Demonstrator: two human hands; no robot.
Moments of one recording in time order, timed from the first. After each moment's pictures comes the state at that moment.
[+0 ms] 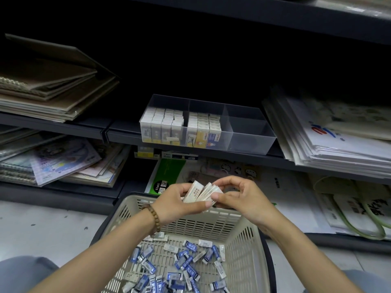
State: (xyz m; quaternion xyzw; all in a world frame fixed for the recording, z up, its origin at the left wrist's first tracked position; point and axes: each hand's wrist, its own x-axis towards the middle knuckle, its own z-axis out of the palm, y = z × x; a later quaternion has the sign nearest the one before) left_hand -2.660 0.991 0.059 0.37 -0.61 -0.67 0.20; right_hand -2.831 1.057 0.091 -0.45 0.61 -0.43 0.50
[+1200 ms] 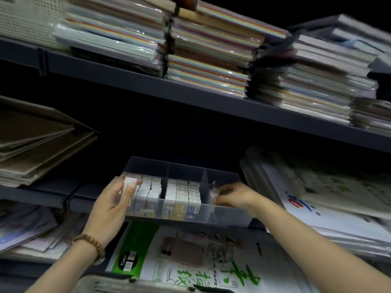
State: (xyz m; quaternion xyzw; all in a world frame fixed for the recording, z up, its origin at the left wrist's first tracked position) left_hand -2.633 0.874 0.102 0.42 -0.66 -0.36 0.51; right_hand -2.917 0.911 0.161 -0.49 0.78 -0.25 0.31
